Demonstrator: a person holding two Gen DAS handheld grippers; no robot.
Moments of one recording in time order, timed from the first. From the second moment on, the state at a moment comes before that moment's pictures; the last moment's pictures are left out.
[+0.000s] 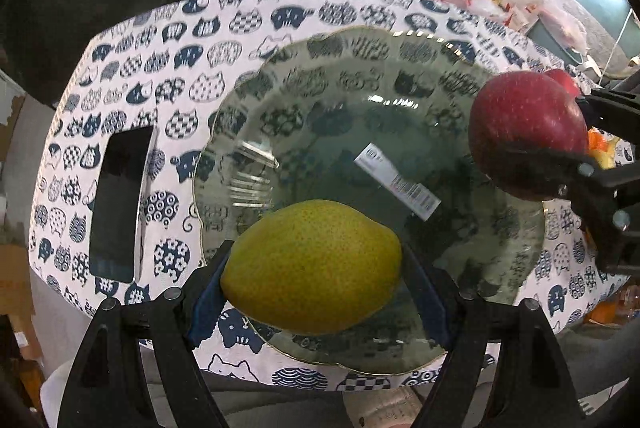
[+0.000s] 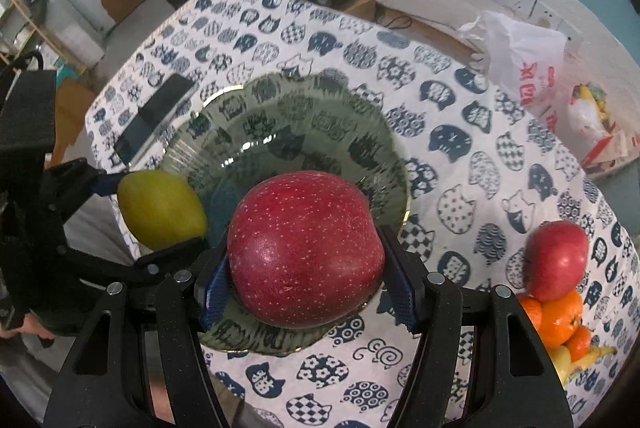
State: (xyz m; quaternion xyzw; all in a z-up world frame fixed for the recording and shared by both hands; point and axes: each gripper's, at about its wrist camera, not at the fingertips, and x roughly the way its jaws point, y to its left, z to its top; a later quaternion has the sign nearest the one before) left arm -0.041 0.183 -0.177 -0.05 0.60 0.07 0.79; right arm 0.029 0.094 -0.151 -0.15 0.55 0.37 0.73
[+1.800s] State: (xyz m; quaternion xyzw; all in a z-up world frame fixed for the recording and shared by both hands) left arm -0.053 0.180 -0.197 -0.04 0.64 0.07 0.77; right arm 0.016 0.105 -0.175 -0.18 0.56 0.41 0.70
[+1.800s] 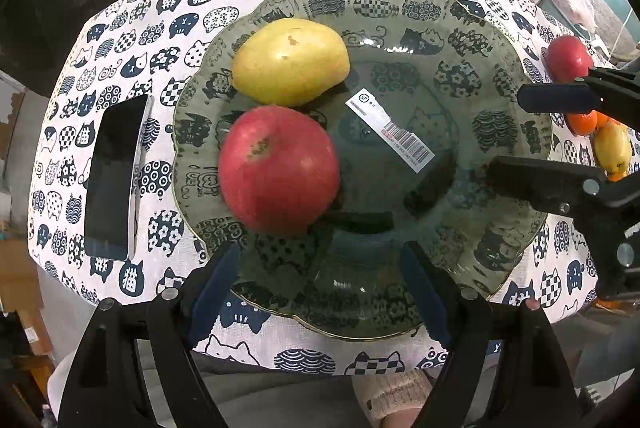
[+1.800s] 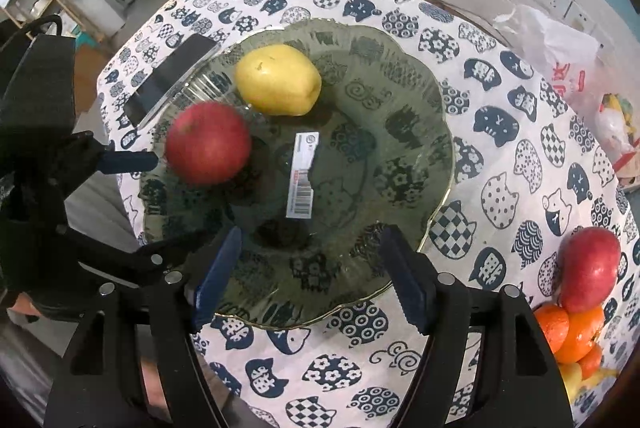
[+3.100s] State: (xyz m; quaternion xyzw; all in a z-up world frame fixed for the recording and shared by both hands) left arm -0.004 0.003 -0.122 0.06 0.59 -0.05 0.80; right arm 0.042 -0.125 -0.106 -0.10 0.57 0.23 0.79
